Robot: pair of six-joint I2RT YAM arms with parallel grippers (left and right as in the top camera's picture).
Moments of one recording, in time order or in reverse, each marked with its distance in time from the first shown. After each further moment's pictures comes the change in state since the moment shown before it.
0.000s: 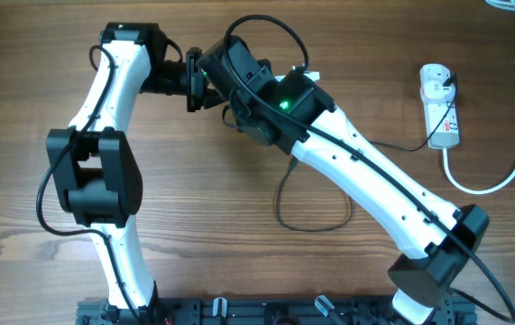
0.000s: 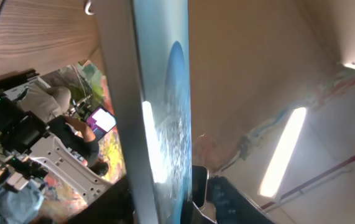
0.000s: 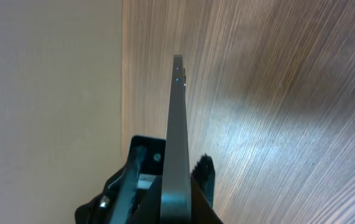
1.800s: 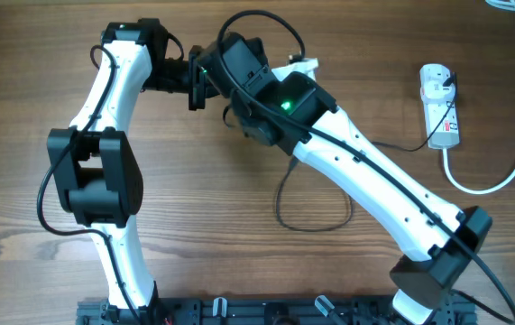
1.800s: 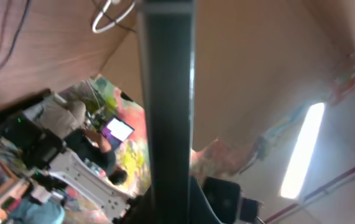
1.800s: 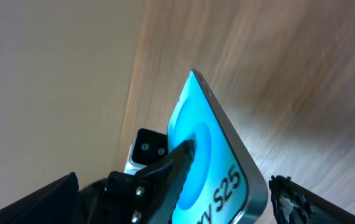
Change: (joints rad) left arm -0.004 0.000 0.000 0.110 -0.039 -0.014; right arm 0.000 -0.014 0.001 0.024 0.061 -0.200
